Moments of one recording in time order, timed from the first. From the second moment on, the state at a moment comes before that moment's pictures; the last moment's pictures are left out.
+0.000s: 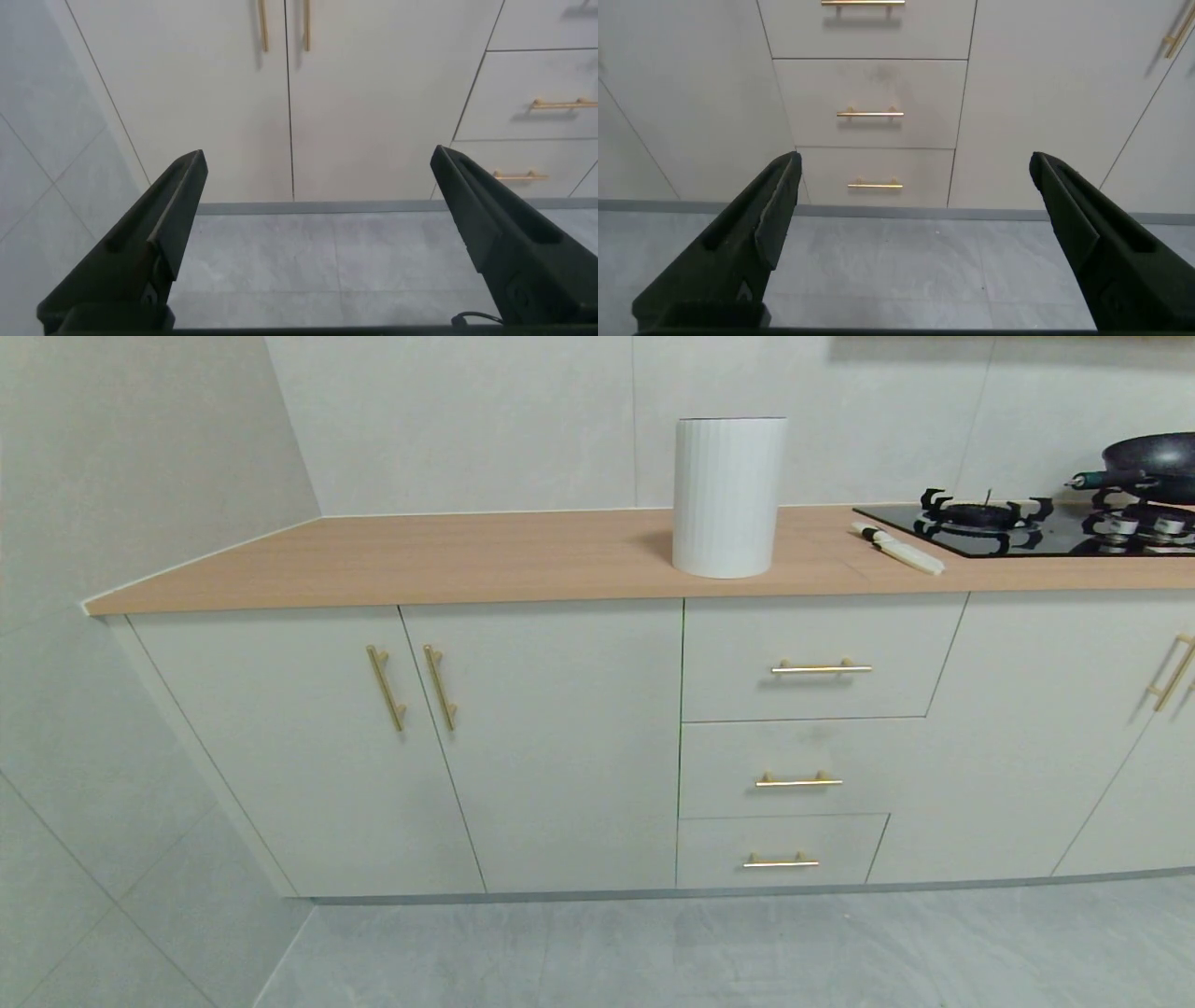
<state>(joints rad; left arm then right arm) 0.00 0.00 0.00 0.00 0.00 0.00 0.00 0.00 0.00 0.00 0.04 -0.01</state>
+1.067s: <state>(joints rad) 0.00 0.00 0.00 0.00 0.00 0.00 0.00 0.00 0.00 0.00 0.04 -0.01</state>
